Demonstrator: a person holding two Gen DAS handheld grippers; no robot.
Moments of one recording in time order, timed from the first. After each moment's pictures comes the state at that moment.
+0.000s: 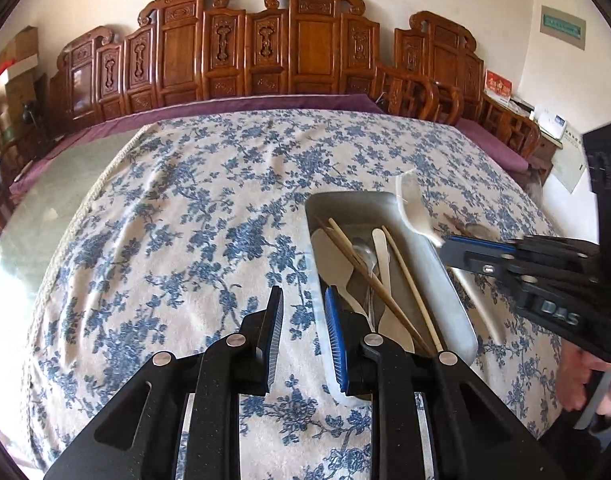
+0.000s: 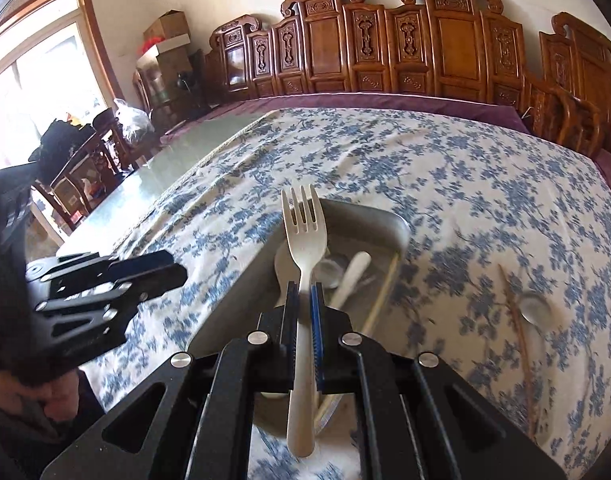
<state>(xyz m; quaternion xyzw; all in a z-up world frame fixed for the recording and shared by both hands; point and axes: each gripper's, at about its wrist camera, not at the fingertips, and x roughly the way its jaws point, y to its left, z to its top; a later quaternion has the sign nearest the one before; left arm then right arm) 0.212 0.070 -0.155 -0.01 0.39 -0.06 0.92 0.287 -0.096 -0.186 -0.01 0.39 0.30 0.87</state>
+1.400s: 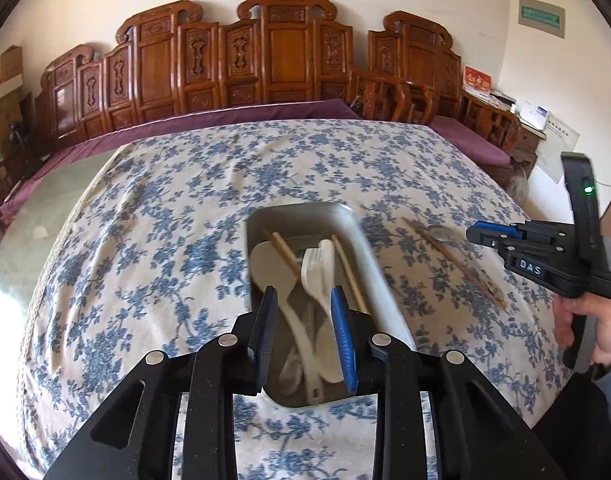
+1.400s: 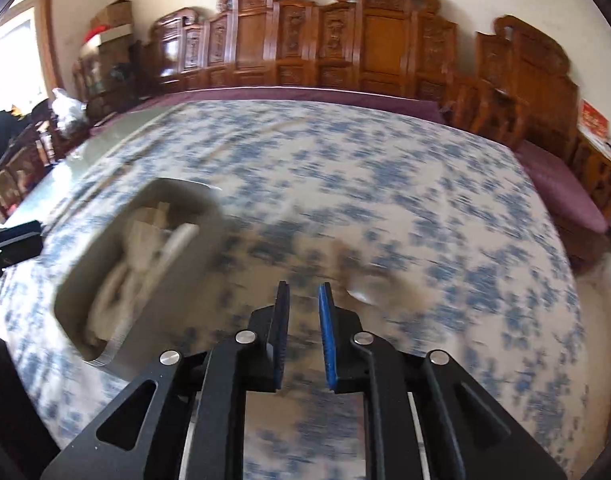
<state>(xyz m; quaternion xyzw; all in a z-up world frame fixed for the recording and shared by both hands) 0.207 0.013 -0.140 0.01 0.38 -0.09 0.92 0.310 -0.231 -0.206 -0.06 0.40 0.17 0.90</state>
